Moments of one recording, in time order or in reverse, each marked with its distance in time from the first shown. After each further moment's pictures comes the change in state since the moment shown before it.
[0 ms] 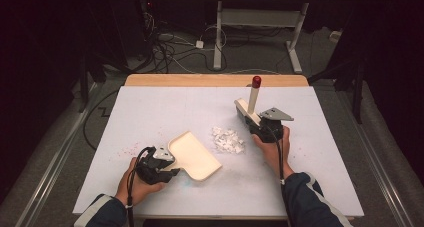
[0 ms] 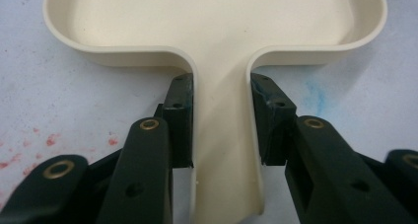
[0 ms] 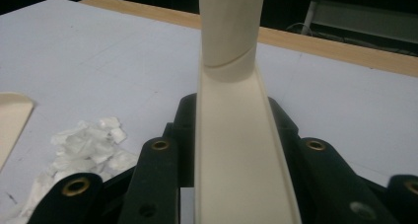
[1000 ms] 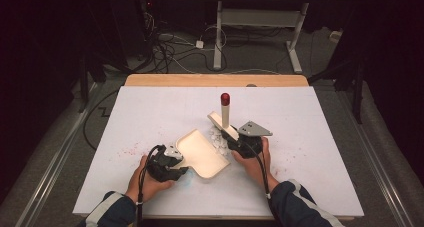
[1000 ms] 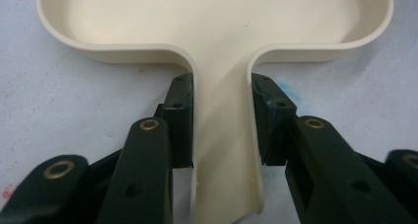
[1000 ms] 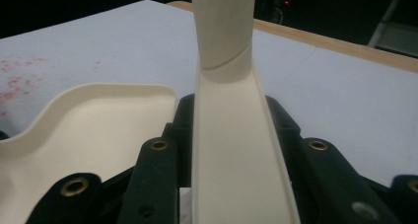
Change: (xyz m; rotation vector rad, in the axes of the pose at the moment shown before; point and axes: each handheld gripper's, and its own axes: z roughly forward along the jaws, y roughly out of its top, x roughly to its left) left arm -0.006 0.016 0.018 0.004 -0.011 -0.003; right arm 0.070 -0.012 -0.003 -0.044 0.176 -0.085
